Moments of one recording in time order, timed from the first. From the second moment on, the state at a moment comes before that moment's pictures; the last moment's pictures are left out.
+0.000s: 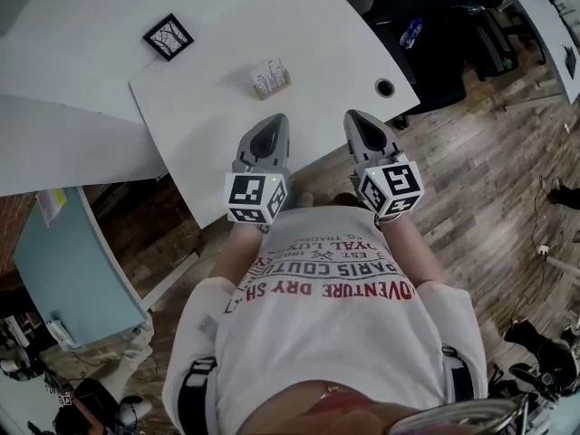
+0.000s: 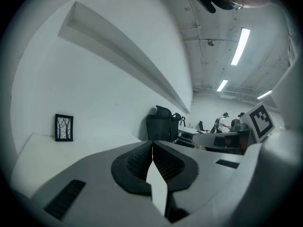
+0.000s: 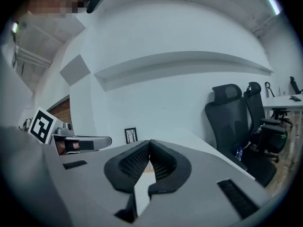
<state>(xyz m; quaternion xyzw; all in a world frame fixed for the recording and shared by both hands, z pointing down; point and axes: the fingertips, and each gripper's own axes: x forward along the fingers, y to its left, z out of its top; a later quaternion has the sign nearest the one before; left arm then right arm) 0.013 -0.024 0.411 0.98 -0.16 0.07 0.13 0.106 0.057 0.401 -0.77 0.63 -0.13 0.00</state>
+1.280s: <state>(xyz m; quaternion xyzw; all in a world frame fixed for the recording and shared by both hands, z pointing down) 0.031 -0.145 0.473 0.85 -0.47 0.13 0.20 0.151 -0.157 0.464 -0.41 0.90 -0.15 -0.08</state>
